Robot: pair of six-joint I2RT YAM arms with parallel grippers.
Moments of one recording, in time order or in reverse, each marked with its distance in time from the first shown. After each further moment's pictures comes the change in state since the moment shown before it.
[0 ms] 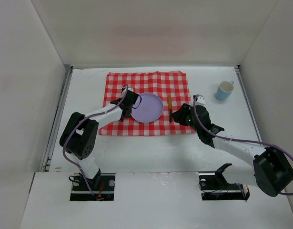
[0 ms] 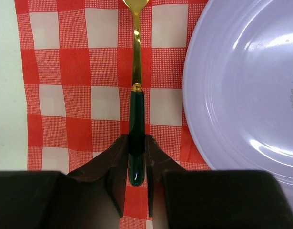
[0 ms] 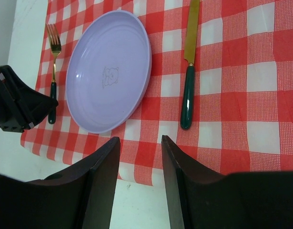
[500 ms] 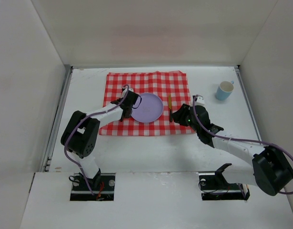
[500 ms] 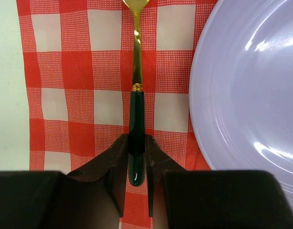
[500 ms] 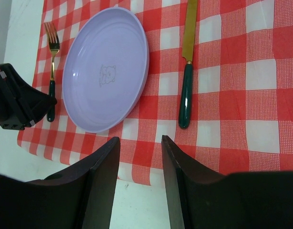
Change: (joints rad) left arm 0.006 0.026 0.000 0.017 -0.018 0.017; right arm 0.000 0.013 0.000 0.000 0.000 0.000
